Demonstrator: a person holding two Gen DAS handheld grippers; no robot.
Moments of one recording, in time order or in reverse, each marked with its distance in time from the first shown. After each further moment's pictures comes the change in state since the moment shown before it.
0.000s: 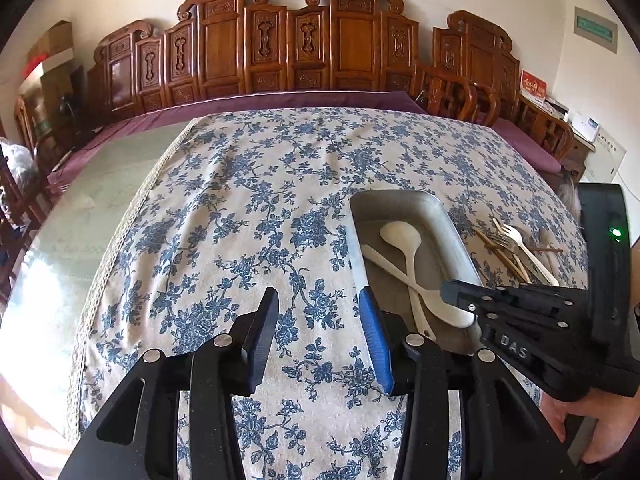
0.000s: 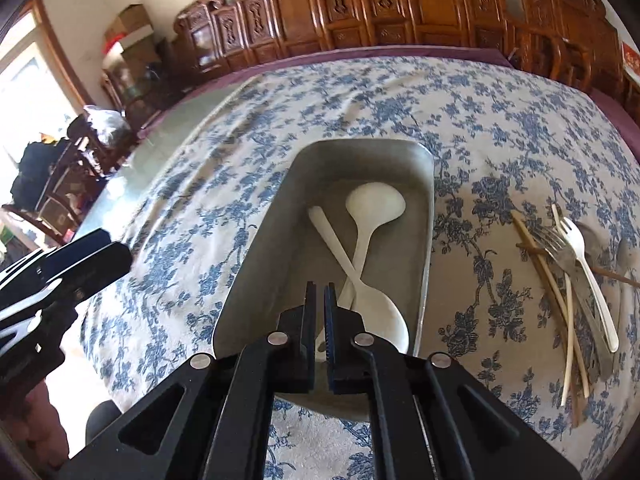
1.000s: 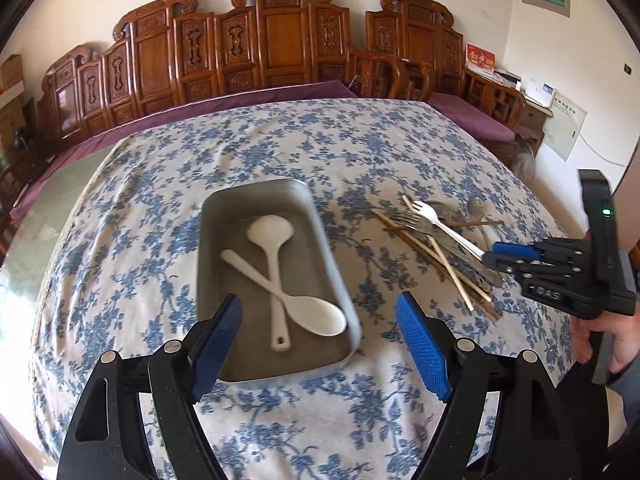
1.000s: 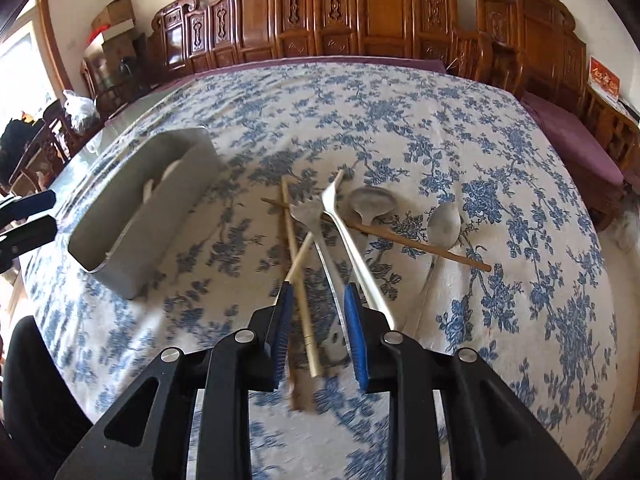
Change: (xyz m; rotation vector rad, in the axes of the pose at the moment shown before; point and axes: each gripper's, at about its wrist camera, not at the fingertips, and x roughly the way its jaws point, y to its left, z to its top) left arm 0.015 -0.130 -0.007 0.129 0.011 -0.118; right arm -0.064 -0.198 -0.046 -0.074 0.008 -0.134
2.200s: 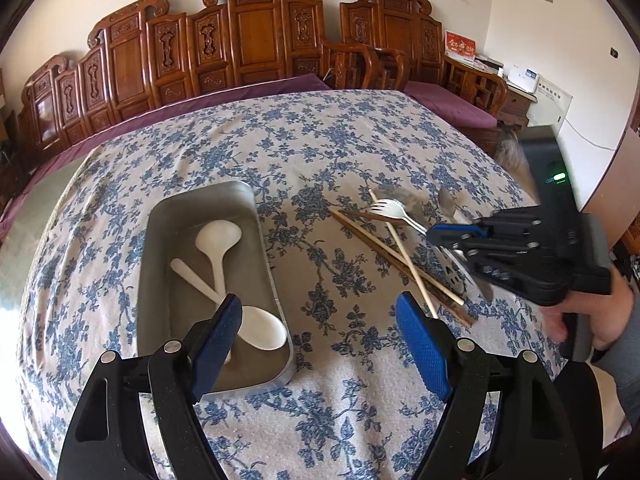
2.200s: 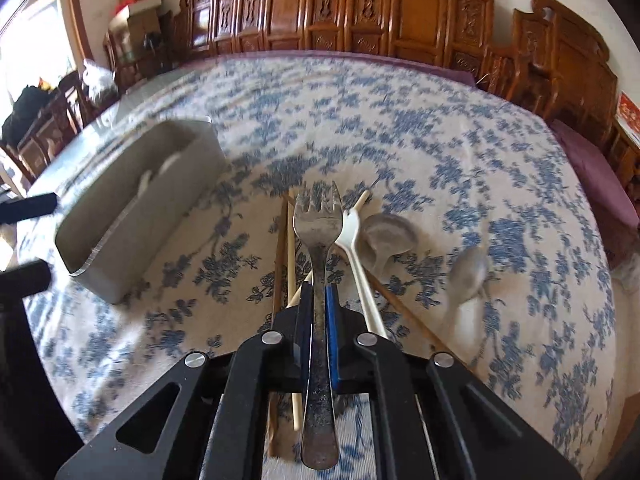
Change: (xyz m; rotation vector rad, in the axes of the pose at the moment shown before) left arm 0.021 -0.044 0.006 0.051 0.018 -0.043; right arm 0.006 0.004 0.022 -0.098 -0.029 0.011
